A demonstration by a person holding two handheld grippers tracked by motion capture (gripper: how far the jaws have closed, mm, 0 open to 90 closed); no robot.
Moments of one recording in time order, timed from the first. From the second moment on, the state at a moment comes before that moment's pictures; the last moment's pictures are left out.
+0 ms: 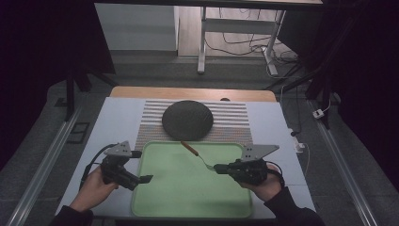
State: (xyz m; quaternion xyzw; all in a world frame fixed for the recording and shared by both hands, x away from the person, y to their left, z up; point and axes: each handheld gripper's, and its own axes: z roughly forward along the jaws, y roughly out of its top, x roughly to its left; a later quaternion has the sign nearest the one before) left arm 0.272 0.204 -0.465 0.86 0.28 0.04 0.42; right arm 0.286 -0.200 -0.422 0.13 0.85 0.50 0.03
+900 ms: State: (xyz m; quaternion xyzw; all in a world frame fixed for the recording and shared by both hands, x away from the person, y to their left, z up) left arm 0.313 0.119 -0.458 0.94 0.06 0.04 0.34; right arm 0.264 -0.184 -0.421 0.05 0.86 0.51 -0.06
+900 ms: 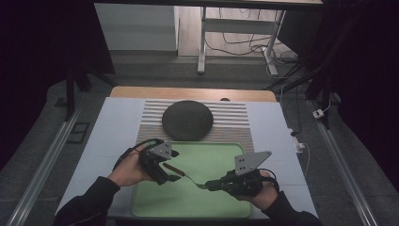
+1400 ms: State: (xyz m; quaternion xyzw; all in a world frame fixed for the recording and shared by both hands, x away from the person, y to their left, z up) left arm 0.302 0.106 -0.457 0.95 -0.06 0.01 0.31; right arm 0.261 -0.180 -0.422 0.01 0.86 0.50 -0.08
